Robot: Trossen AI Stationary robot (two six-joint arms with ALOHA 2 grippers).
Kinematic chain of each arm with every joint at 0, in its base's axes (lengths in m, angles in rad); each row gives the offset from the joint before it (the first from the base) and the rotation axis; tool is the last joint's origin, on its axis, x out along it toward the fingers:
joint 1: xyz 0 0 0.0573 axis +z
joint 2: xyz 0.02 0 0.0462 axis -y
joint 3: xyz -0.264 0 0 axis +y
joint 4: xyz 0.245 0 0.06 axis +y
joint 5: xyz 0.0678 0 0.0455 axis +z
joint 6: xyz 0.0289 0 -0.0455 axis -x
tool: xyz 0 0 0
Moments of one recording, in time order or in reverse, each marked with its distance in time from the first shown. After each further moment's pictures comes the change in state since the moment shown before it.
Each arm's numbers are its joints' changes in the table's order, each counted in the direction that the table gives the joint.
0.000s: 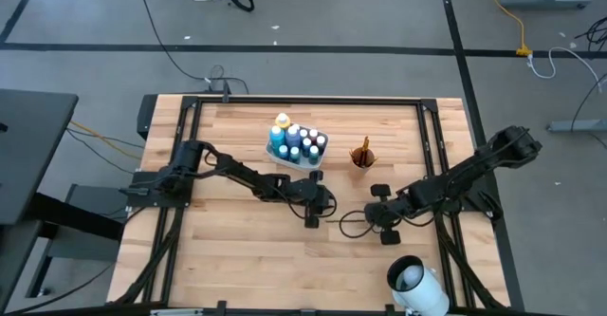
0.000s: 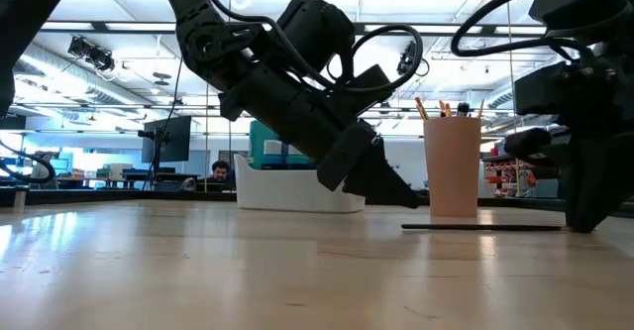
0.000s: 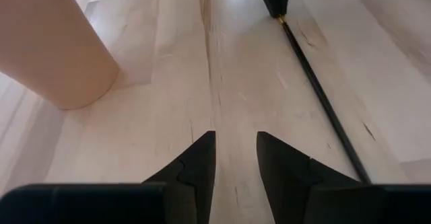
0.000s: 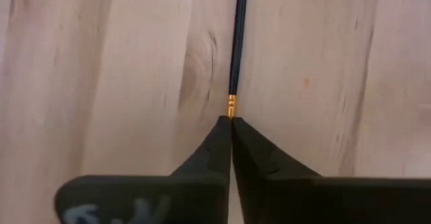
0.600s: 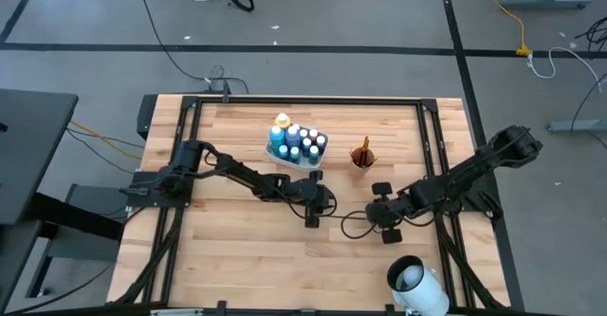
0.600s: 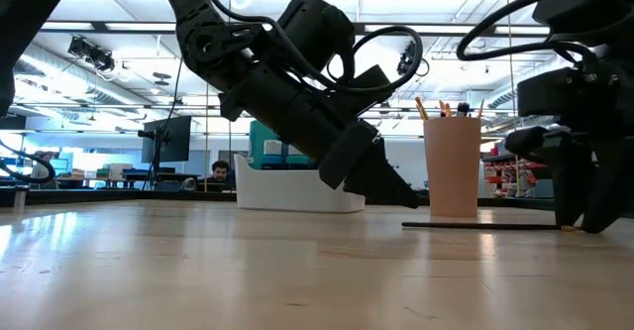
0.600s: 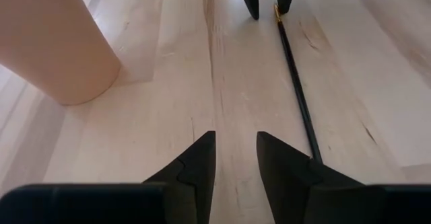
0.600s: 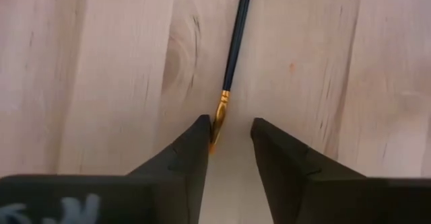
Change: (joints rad) left arm 0.000 0.000 0.000 0.000 0.001 0.028; right arm 0.000 0.011 0.002 0.040 -0.035 0.015
